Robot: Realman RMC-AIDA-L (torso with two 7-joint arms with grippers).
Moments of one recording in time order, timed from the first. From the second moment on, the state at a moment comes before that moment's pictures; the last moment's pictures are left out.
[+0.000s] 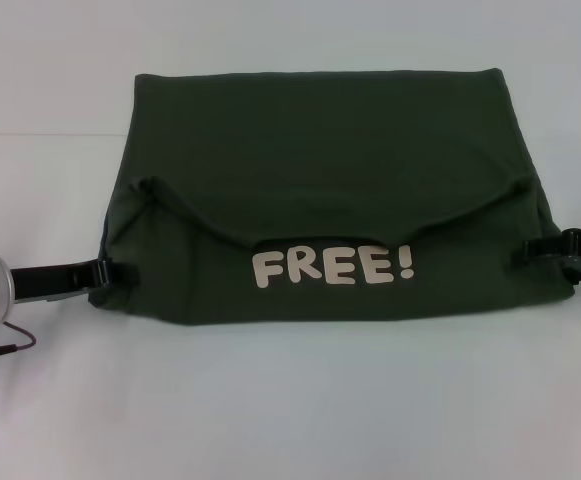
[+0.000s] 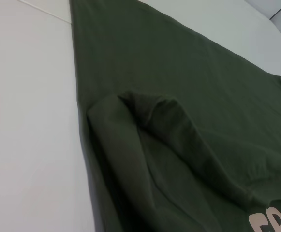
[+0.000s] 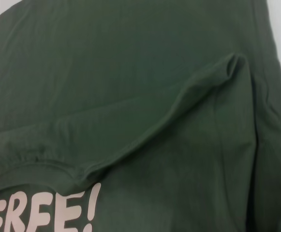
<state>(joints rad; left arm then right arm) -0.60 -2.08 0.48 0.64 2.36 1.15 -2.15 0.75 1.92 -0.69 -0.57 -2.52 -1.19 2.59</state>
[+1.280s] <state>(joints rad) -0.61 -2.08 0.48 0.64 2.35 1.17 -2.16 0.74 1.93 -0.68 -0.58 -2.51 -1.19 2.55</state>
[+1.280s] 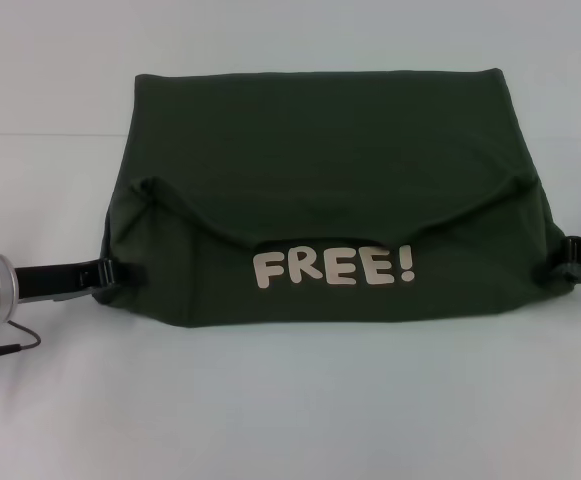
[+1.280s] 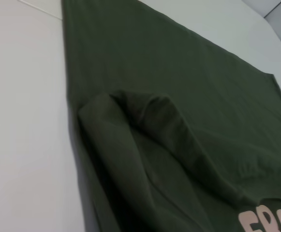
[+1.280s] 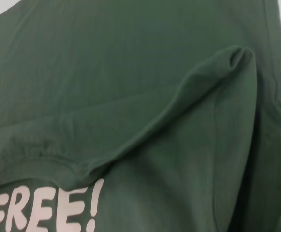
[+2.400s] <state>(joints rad) -0.54 -2.03 0.31 0.77 2.68 1.85 -2.22 0.55 1.94 -0.70 -0.61 -2.54 -1.74 2.16</state>
